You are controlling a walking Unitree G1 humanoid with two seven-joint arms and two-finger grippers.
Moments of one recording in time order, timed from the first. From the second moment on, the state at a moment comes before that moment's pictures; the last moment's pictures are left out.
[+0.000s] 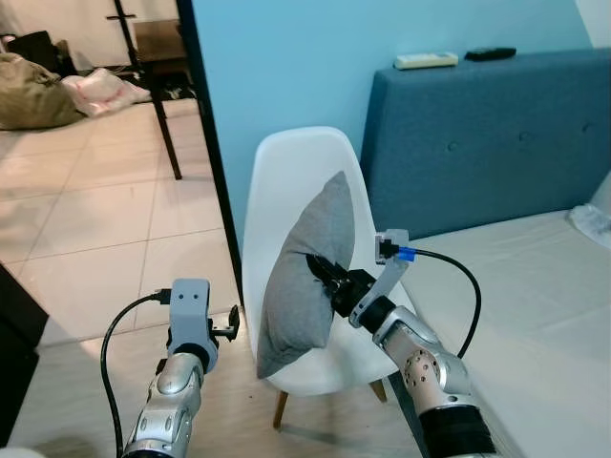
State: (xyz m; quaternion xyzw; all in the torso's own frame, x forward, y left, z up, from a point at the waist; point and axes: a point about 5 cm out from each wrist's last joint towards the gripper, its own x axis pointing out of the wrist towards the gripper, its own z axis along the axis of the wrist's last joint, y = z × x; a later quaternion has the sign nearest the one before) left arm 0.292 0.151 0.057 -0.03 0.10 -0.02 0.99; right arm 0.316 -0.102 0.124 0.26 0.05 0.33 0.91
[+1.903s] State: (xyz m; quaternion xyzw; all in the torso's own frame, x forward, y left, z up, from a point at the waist) left arm 0.278 0.144 0.050 -0.03 0.12 -0.03 0.99; right arm 0.325 -0.145 0.058 0.11 0.27 0.19 0.94
